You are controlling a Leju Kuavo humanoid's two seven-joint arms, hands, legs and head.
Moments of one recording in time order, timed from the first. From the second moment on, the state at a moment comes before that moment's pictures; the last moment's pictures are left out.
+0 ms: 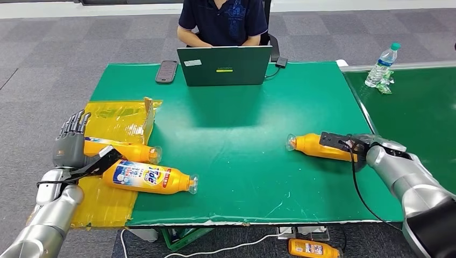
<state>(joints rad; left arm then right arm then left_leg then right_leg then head) -0.56 0.25 0.13 -0.50 -0.89 0.57 -0.65 -0.91 -0.38 0.67 -0.35 0.49 0.28 -0.12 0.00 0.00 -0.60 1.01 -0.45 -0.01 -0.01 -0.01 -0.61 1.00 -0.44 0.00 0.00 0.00</state>
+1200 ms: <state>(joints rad) -0.49 0.25 0.13 -0.53 -0.87 0.58 -0.66 -0.83 -0.37 0.64 -0.35 0.43 0.17 -0.22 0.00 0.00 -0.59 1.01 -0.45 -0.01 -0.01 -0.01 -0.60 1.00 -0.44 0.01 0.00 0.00</state>
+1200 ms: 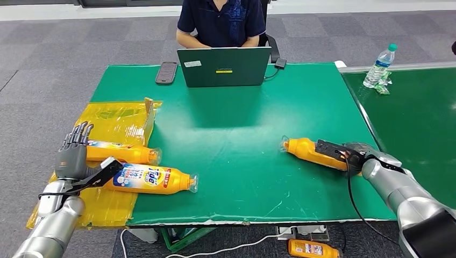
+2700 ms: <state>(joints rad) -0.55 -0.05 -0.09 -0.77 -0.18 0.18 -0.70 -0.84 0.16 0.43 -0.57 0.14 0.05 -0.50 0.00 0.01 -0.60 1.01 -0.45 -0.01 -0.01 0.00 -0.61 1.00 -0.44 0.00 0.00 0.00</state>
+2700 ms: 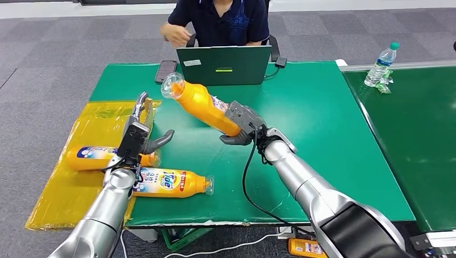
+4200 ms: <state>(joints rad) -0.57 -0.21 -0.17 -0.66 0.13 -0.34 -0.64 -0.72 0.18 0.34 -0.50 0.15 0.08 -0.50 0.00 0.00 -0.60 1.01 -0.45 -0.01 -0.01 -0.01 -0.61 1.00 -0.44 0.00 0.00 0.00</state>
